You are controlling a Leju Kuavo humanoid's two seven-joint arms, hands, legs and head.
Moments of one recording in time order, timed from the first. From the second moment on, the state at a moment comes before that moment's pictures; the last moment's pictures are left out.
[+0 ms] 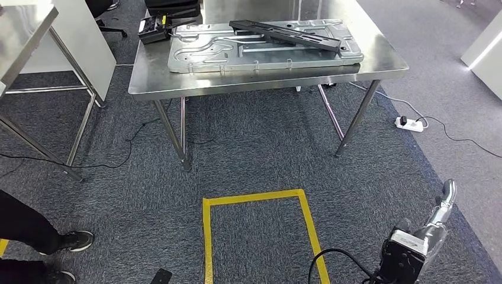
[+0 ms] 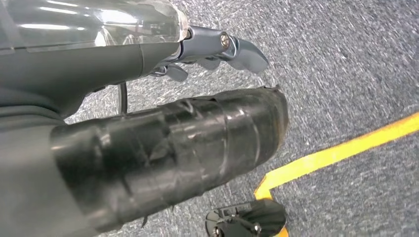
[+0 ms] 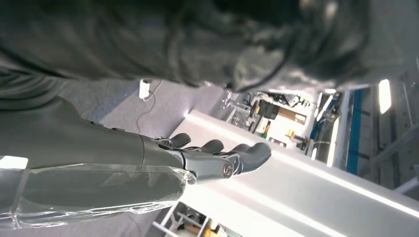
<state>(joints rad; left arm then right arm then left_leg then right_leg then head) -0.07 -0.22 0.71 -0.20 -1.16 0.31 -0.26 0.24 0.12 0.12 -1.78 0.54 -0.70 -0.43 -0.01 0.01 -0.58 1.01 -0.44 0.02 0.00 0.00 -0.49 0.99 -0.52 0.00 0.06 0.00</state>
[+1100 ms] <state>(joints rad) -0.06 -0.23 0.74 -0.20 -1.15 0.32 -0.27 0.24 0.16 -0.35 -1.63 0.44 -0.48 -0.48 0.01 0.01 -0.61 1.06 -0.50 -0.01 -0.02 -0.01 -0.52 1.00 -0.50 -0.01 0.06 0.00</state>
